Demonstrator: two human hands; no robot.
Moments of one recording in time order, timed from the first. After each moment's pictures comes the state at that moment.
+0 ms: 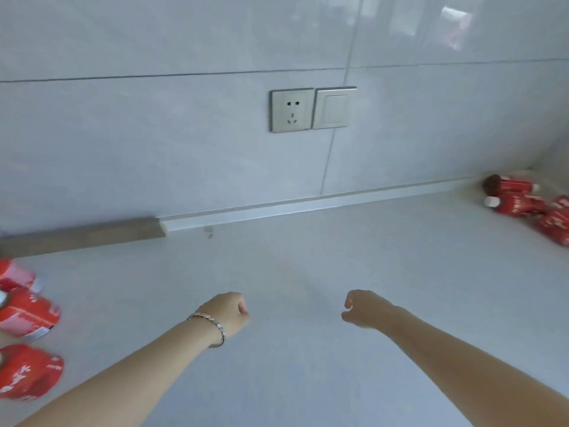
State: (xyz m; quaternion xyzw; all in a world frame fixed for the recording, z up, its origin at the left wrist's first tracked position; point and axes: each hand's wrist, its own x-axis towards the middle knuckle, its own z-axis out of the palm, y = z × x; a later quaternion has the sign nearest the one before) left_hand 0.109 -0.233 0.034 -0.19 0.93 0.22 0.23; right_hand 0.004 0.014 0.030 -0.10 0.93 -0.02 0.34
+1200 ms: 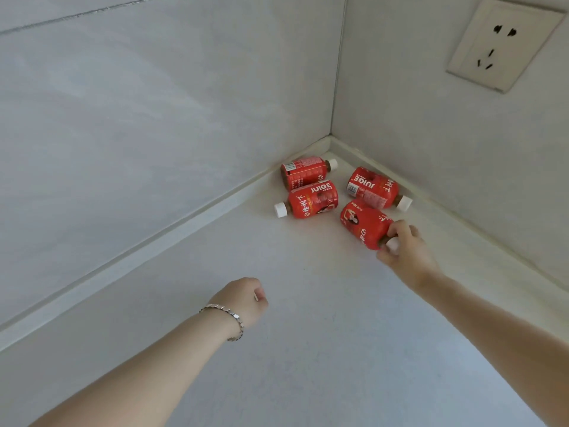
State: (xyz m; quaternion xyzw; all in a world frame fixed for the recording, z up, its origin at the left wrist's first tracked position) left_hand -0.283 0.248 -0.001 0.00 0.94 0.20 0.29; right_hand -0.292 0.533 -0.009 0.15 0.94 -0.31 0.03
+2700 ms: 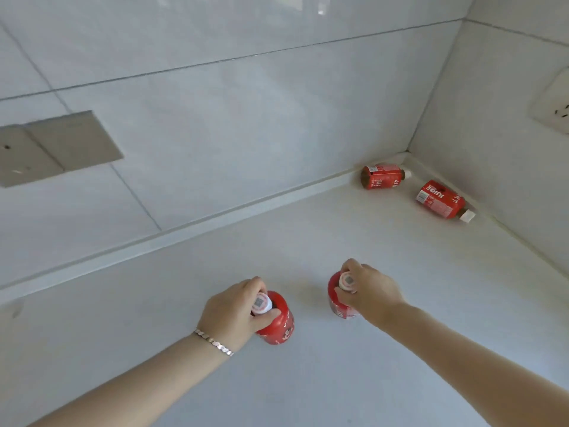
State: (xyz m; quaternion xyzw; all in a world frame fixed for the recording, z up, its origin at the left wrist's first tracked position) left_hand -0.102 0.099 0.063 0.04 0.97 0.24 -0.01; right_hand -0.162 0.326 0.075 -0.06 0.97 -0.17 0.19
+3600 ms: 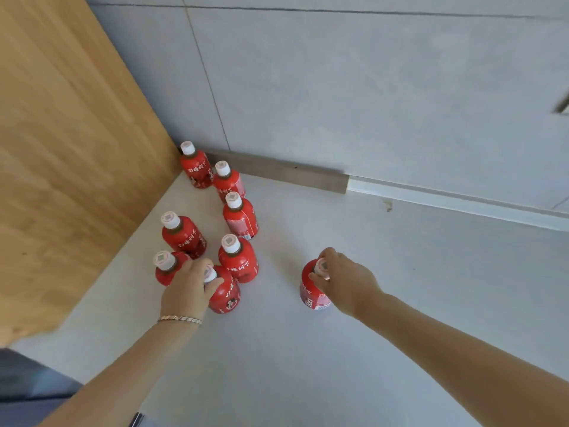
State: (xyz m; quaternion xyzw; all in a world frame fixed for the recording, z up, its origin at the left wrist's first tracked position) left_hand 0.365 -0.452 0.045 -0.49 0.85 0.18 -0.07; right_hand 0.167 -0.297 0.067 -0.42 0.85 -0.12 0.27
